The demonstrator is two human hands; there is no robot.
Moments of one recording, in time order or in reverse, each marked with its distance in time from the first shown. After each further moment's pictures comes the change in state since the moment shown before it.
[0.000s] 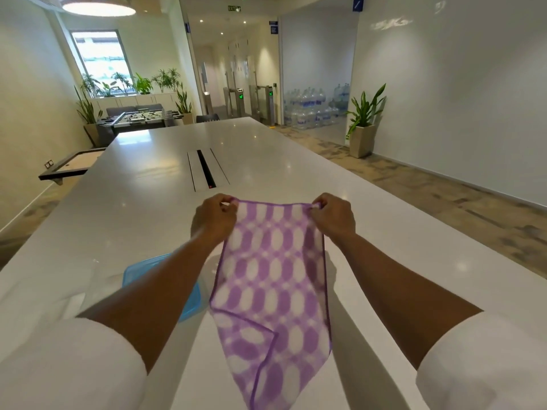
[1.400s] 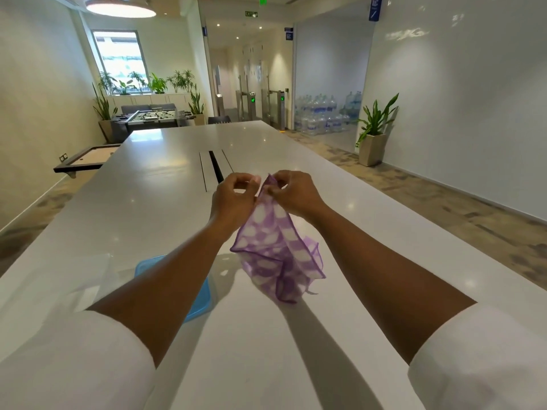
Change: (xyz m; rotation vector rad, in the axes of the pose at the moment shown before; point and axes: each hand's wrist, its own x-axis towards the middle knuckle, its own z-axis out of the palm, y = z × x) left_hand 0.002 0.035 -0.016 -0.435 0.015 0.080; right_hand -0.005 -0.114 0.013 0.176 -0.248 -0.375
